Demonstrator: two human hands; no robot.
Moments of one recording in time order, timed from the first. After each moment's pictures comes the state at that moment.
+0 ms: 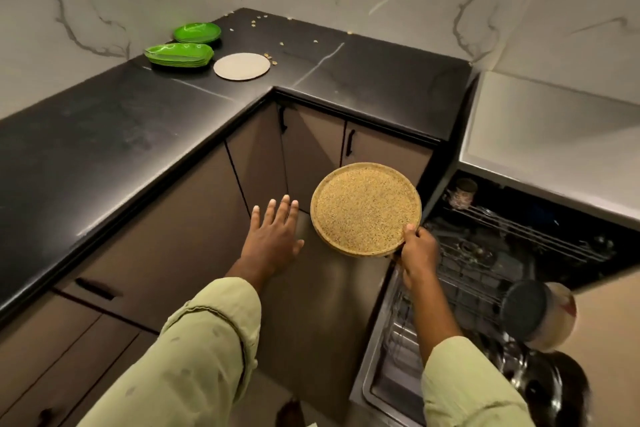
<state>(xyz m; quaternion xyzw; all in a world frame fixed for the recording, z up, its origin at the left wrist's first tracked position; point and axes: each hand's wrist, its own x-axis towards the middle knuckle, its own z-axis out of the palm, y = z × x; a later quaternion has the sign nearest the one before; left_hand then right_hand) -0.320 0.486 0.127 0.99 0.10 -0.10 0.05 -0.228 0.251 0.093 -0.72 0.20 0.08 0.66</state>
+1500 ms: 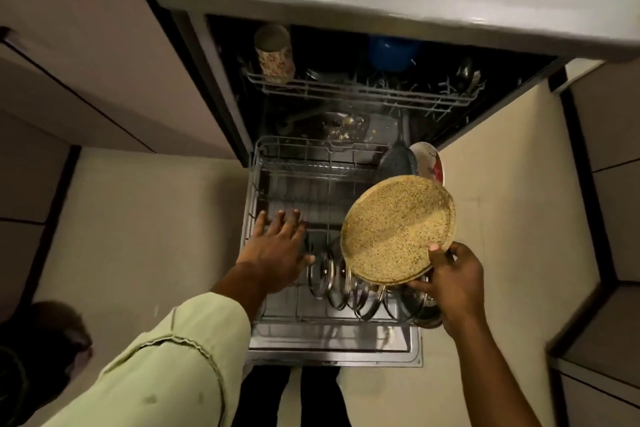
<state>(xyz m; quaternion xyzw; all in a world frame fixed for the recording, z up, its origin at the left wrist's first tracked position) -0.113 0.080 -0.150 0.91 -0.22 -0.37 0.01 -0.178 -0.177 -0.111 -0.74 0.43 0.00 0.53</state>
